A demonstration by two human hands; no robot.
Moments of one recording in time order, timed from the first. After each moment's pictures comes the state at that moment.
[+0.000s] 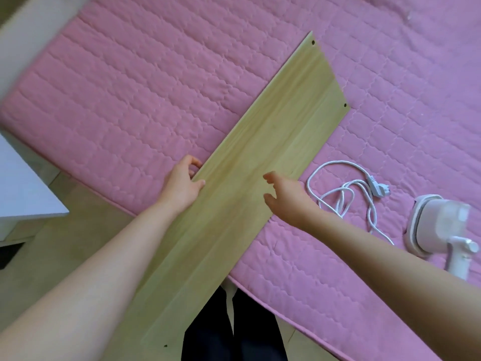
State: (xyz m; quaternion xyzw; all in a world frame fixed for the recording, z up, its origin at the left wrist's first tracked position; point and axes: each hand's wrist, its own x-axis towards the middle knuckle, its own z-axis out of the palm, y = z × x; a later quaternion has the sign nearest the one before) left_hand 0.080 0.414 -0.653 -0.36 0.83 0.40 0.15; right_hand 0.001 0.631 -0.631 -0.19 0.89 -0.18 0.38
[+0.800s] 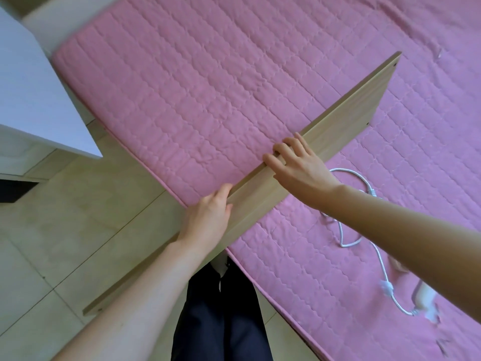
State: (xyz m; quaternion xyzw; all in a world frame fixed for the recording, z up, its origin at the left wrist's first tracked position) left_hand 0.178 0.499 -0.584 -0.28 0.90 0.32 0.12; right_hand -0.020 0.628 -0.594 -0.64 0.77 0.03 -0.02
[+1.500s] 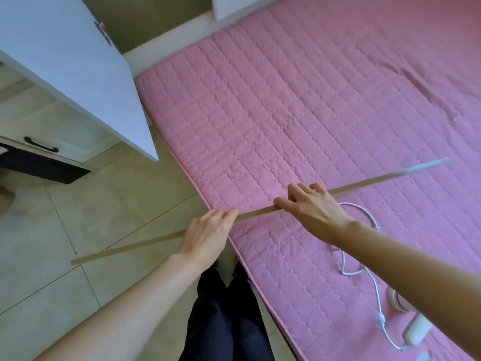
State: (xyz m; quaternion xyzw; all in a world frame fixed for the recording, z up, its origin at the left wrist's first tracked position) left_hand 0.234 0.492 -0.516 -0.24 0.95 0.16 0.09; right_hand 0.009 0.629 -0.513 -0.70 0.71 0.01 0.06
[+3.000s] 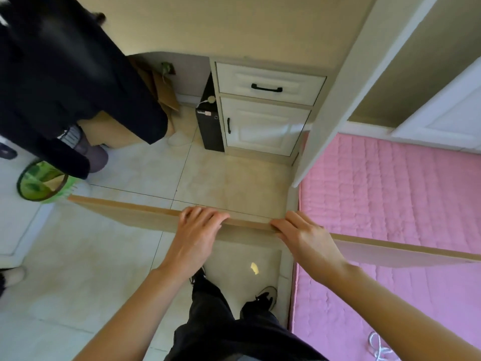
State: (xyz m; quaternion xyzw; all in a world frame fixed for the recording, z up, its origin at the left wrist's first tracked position) left_hand 0.532 0.499 -0.323 -0.55 0.81 0.09 -0.16; right_hand 0.273 0.497 -0.306 -0.85 0.50 -0.11 0.13
